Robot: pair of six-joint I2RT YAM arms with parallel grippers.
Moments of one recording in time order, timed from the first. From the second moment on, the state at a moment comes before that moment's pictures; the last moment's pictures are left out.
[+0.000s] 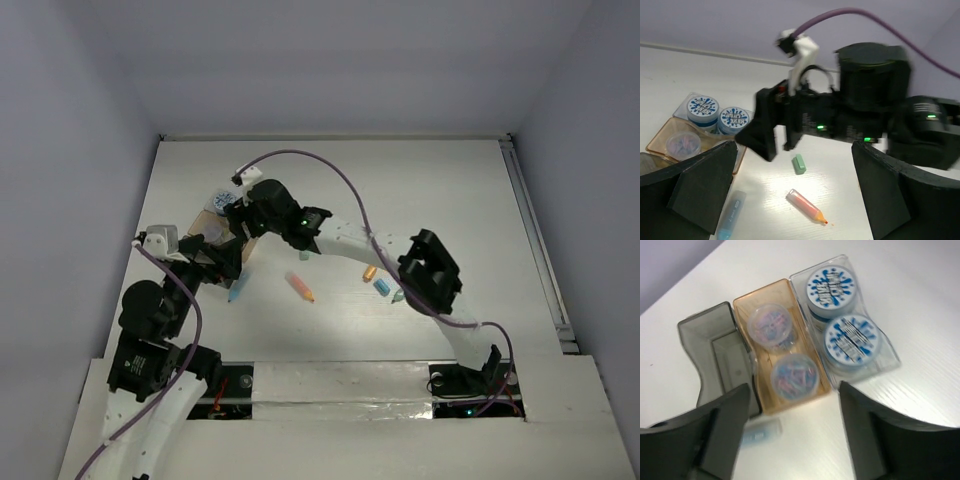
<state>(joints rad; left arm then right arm) -0.32 0.28 0.68 -0.36 -0.05 -0.35 1.00 2.28 1.99 -0.12 0.10 0.20</state>
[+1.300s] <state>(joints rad) -0.30 0.51 0.68 -0.33 0.11 -0.39 1.02 1.76 1.04 -0.12 0.01 0.28</state>
